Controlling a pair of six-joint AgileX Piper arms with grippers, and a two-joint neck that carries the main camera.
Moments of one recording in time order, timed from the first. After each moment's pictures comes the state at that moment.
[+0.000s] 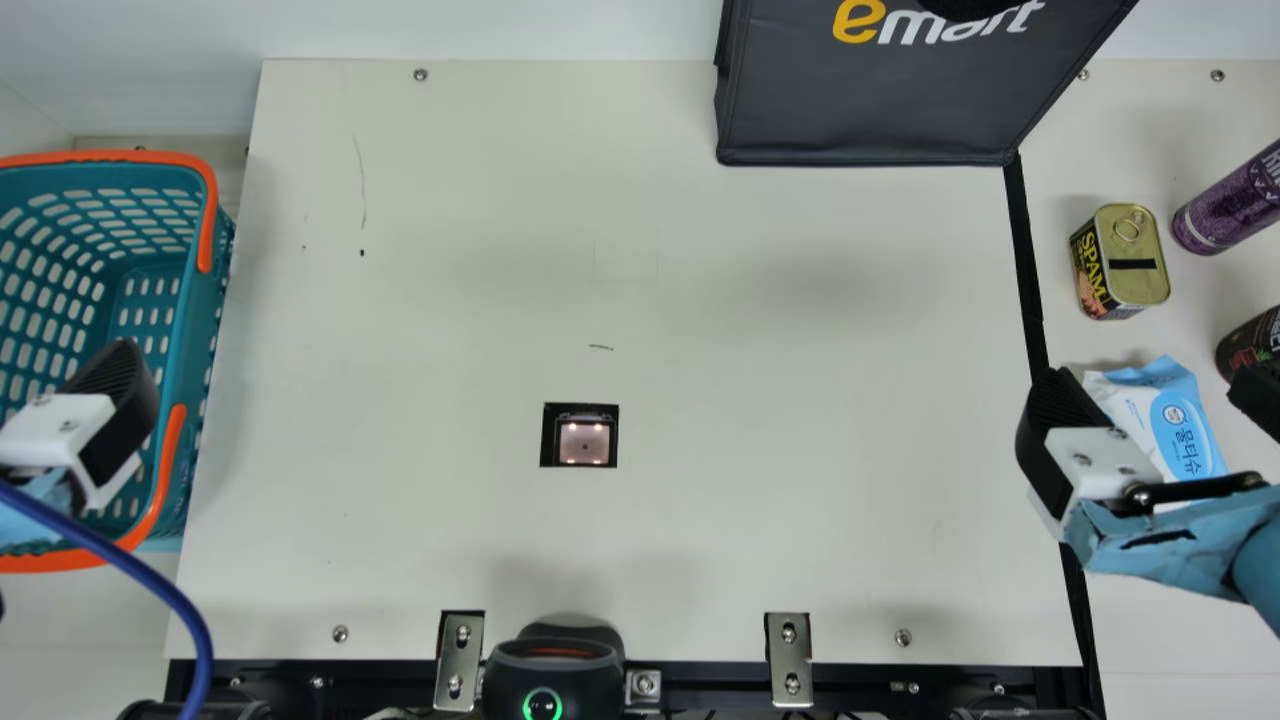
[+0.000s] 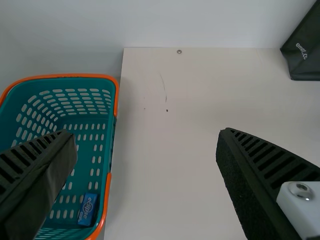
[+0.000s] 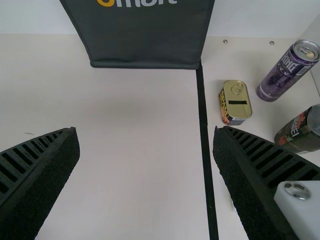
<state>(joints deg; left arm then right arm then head) -1.6 43.3 -68.9 -1.5 69.5 0.0 0.7 42.4 -69.8 -0.7 69.9 0.0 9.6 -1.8</state>
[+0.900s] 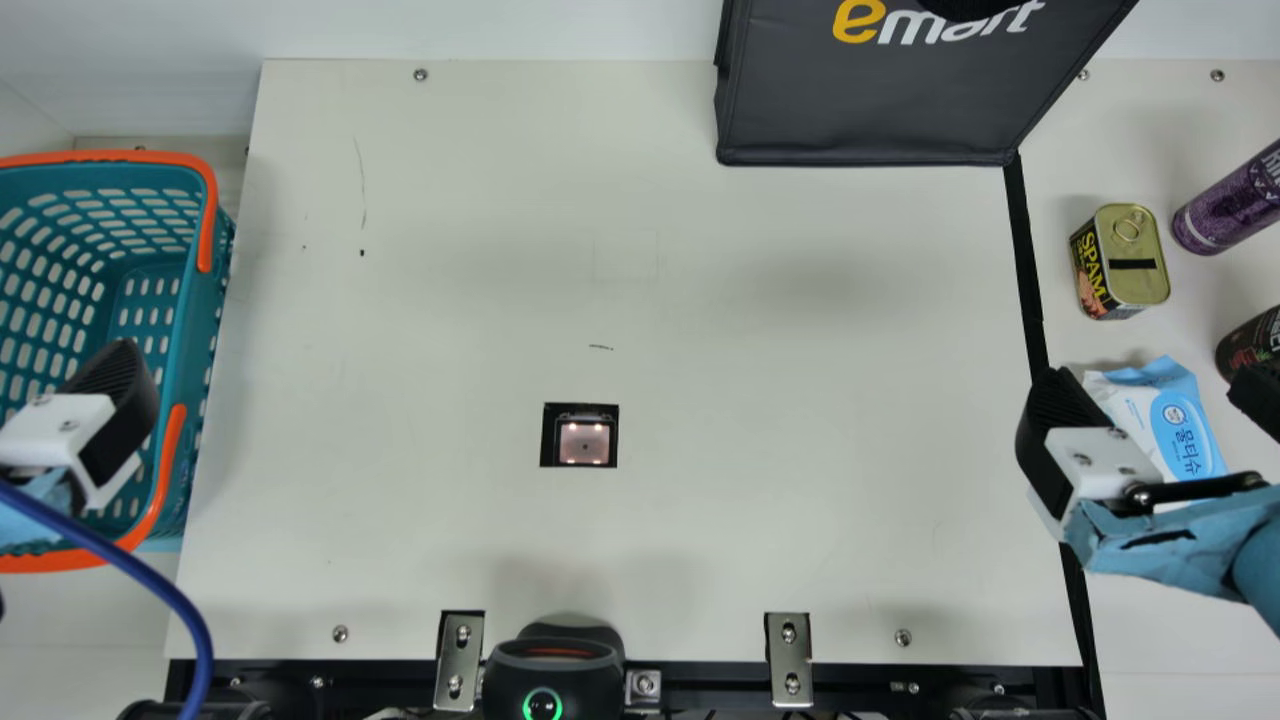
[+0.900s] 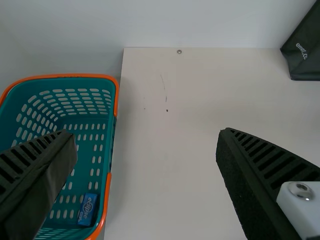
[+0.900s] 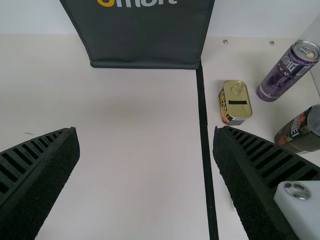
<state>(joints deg) -1.6 43.3 -68.9 -1.5 69.5 0.0 0.7 42.4 -69.8 -0.7 69.9 0.0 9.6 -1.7</state>
